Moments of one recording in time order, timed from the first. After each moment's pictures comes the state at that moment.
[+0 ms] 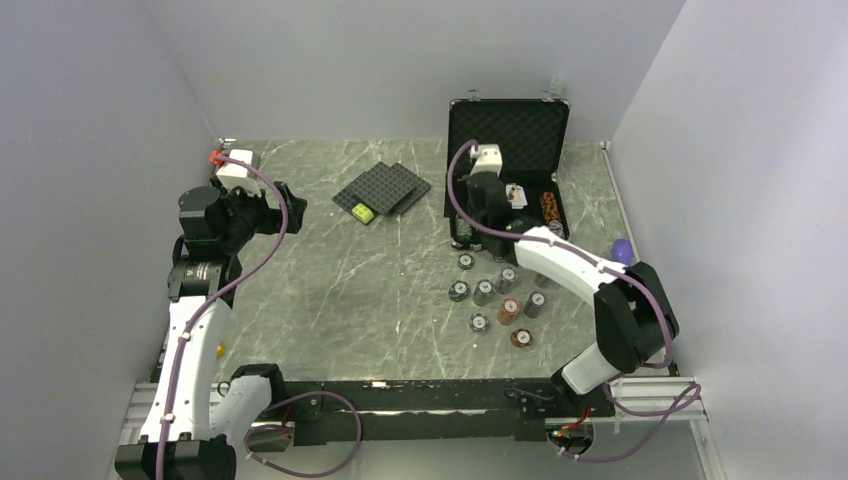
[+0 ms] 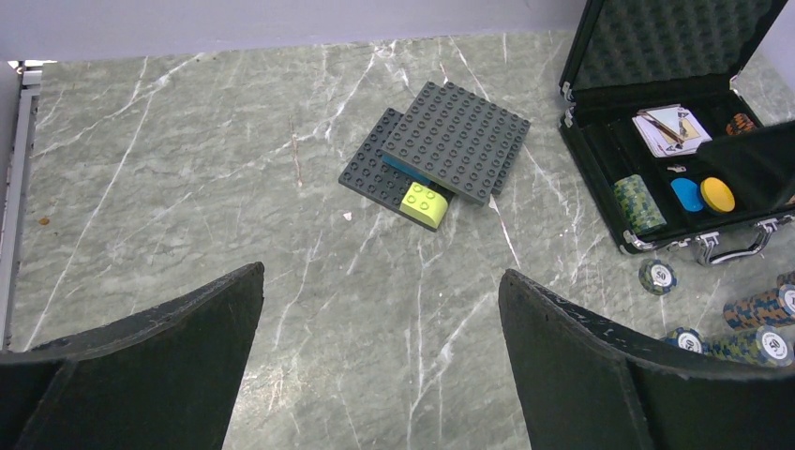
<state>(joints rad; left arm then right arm) 0.06 0.88 0.94 -0.30 0.33 -0.07 0.59 1.54 0.98 0.14 0.42 0.26</state>
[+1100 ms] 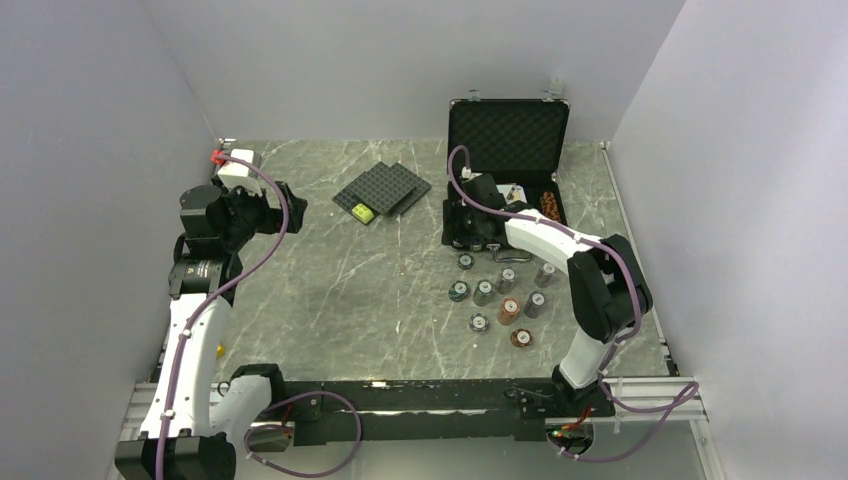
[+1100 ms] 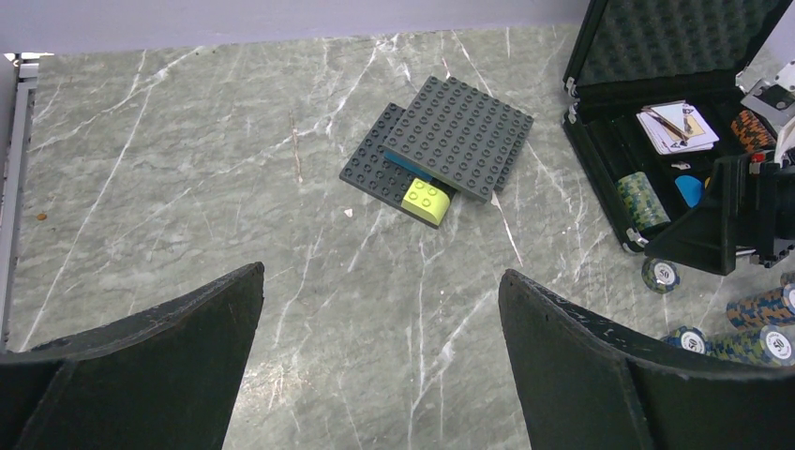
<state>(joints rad) 0.06 0.89 0.94 -0.30 0.32 -0.07 0.49 1.73 1.15 -0.33 -0.03 0.40</state>
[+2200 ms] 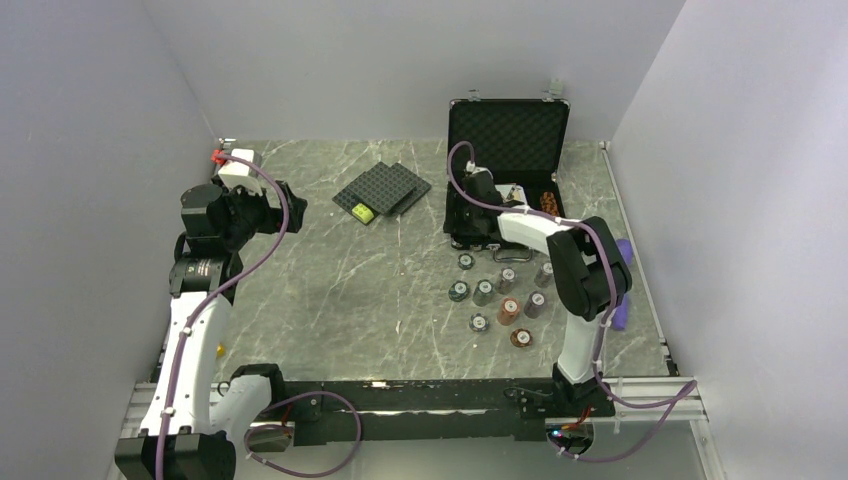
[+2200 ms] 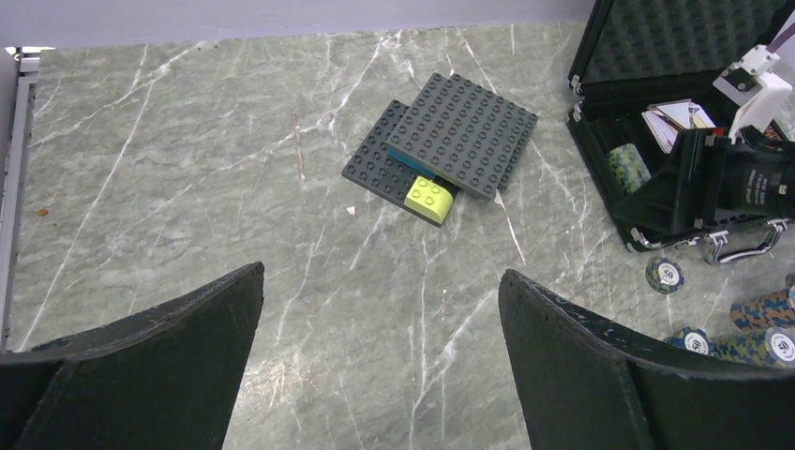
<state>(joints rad) 0.06 0.90 0.94 -0.30 0.32 -0.07 0.45 1.88 1.17 -0.12 0.03 0.44</state>
